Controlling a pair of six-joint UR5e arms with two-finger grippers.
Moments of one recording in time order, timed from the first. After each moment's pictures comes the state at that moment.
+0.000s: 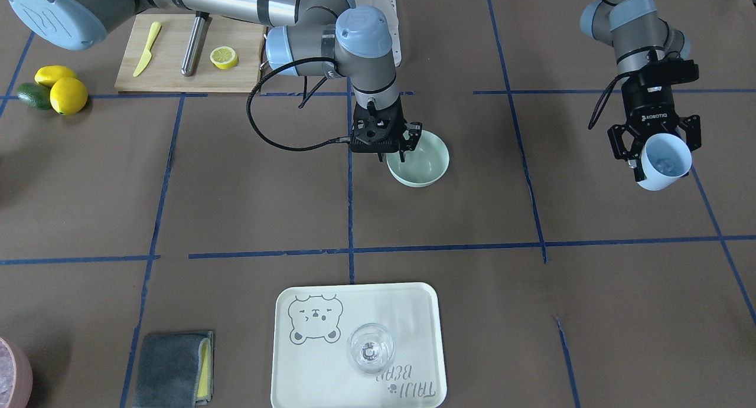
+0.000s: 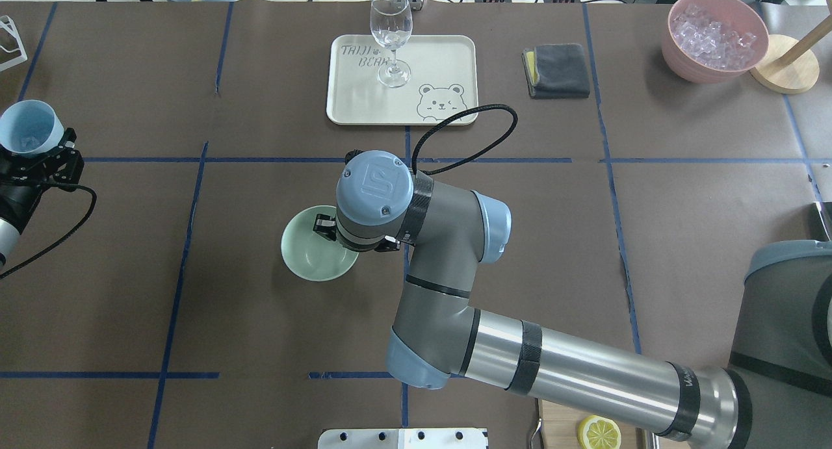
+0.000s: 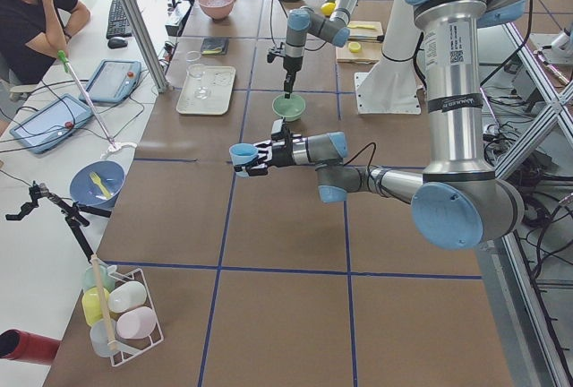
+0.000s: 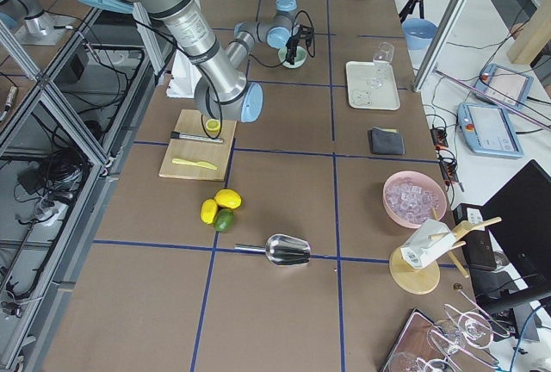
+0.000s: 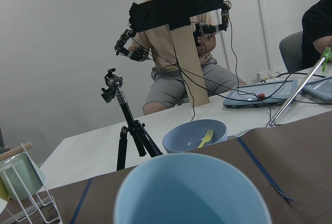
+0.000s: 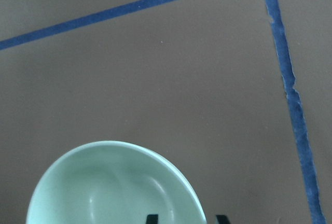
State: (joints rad) left arm -0.55 -1.41 -1.72 -2.87 -0.73 -0.74; right arm 0.42 -0.66 1.40 -1.33 1.77 1.52
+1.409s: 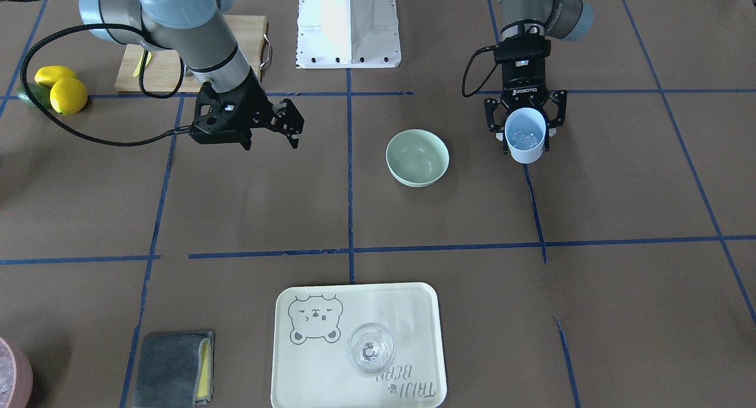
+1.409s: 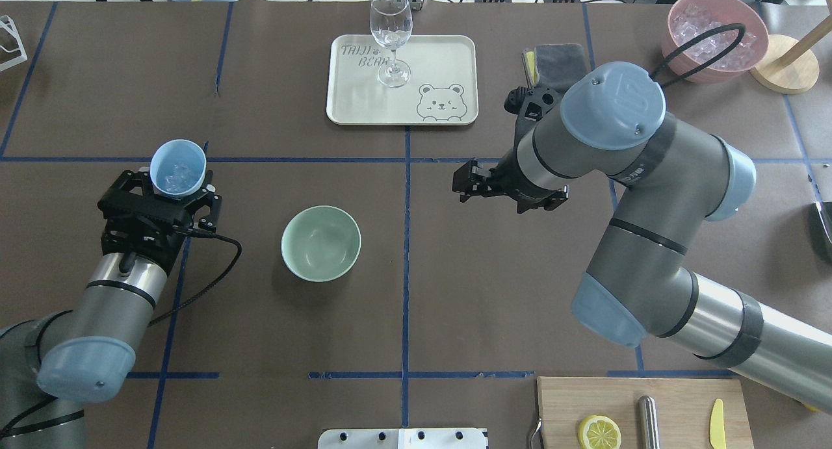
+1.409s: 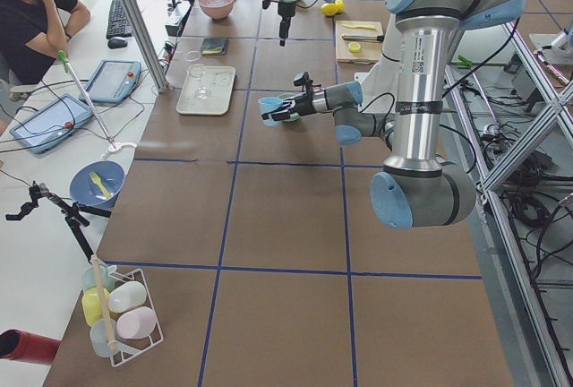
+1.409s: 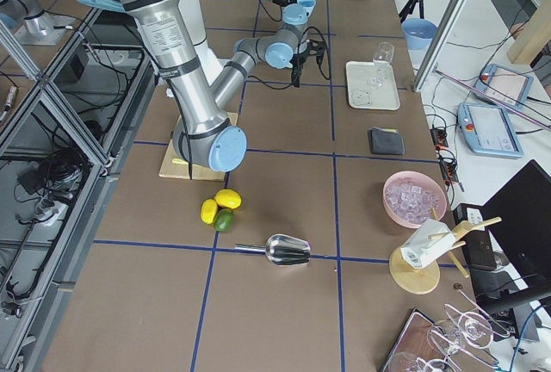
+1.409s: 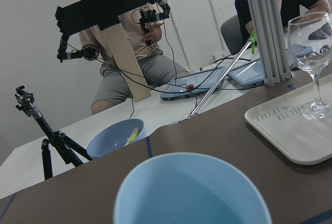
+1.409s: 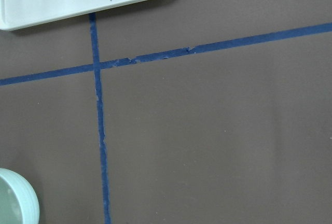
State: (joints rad) left arm -0.24 -1.63 -1.92 -2.31 -0.55 -0.79; right arm 0.65 -1.10 1.90 -1.46 2.00 1.30
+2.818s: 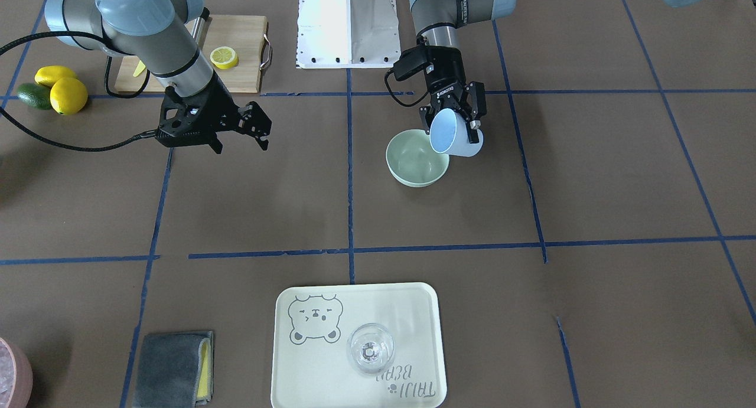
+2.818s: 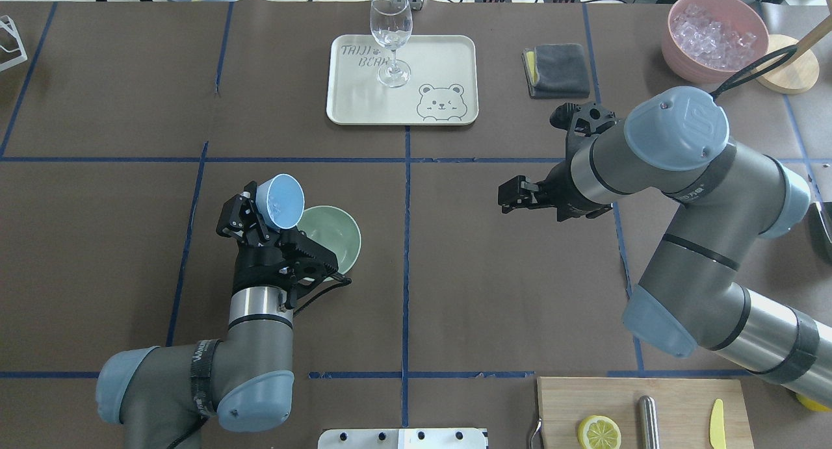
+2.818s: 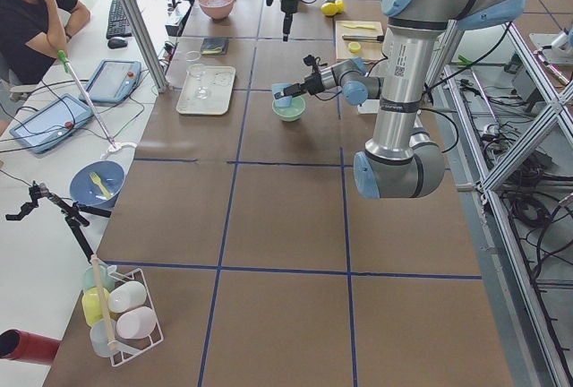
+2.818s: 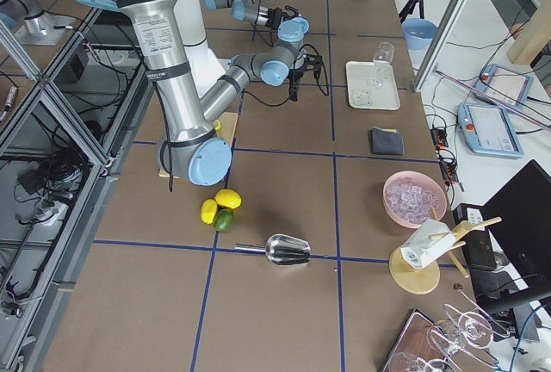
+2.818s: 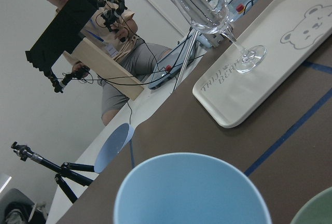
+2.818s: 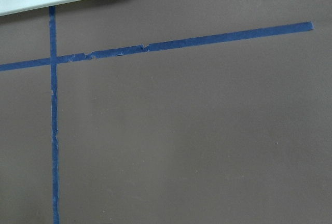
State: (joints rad) left arm -0.16 -1.92 -1.89 -1.55 -0.40 -0.63; right arm 0.66 -1.22 1.92 -1.36 2.00 1.27
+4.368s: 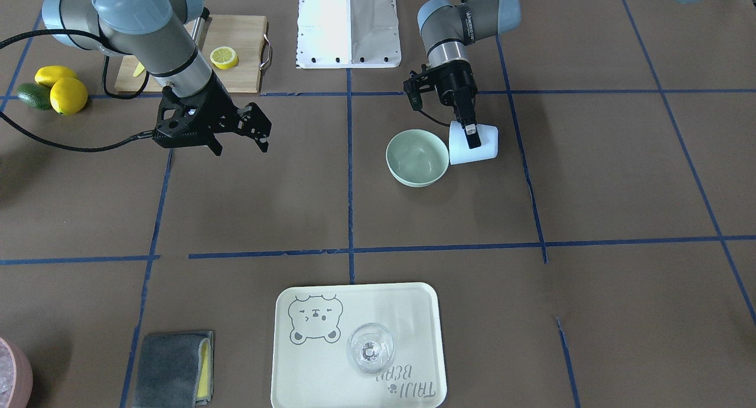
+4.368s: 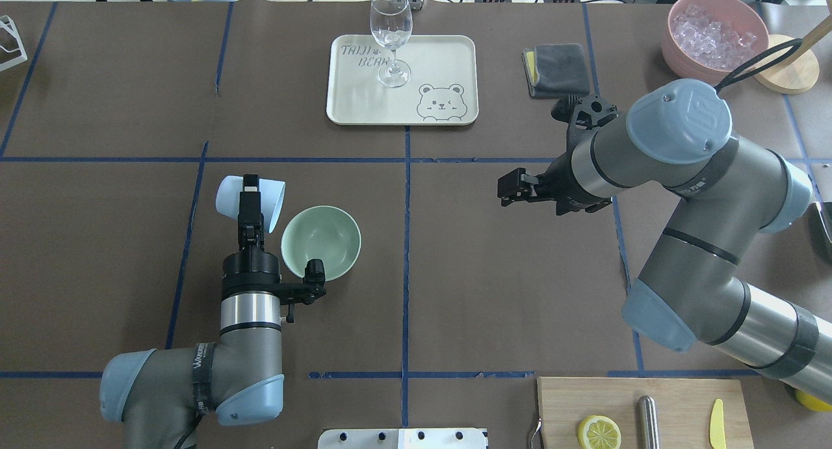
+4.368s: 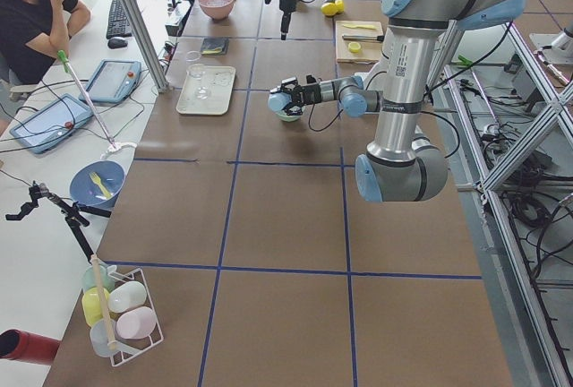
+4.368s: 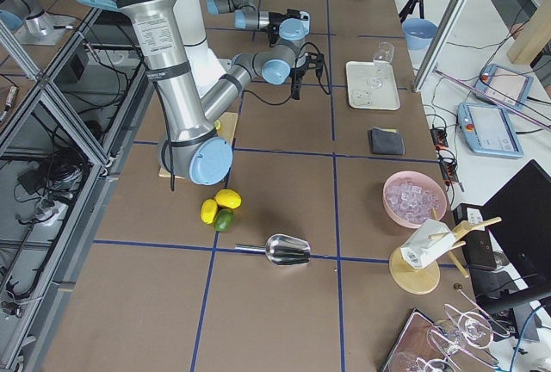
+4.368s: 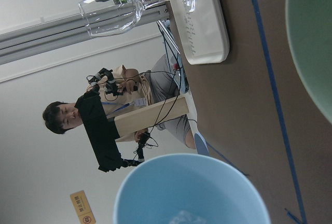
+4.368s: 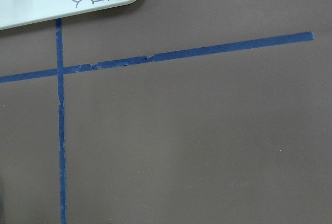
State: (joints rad) left arm -0.15 -1.89 -1.81 -1.54 -0.22 0.12; right arm 0.67 -1.21 1.92 -1.35 2.00 1.27
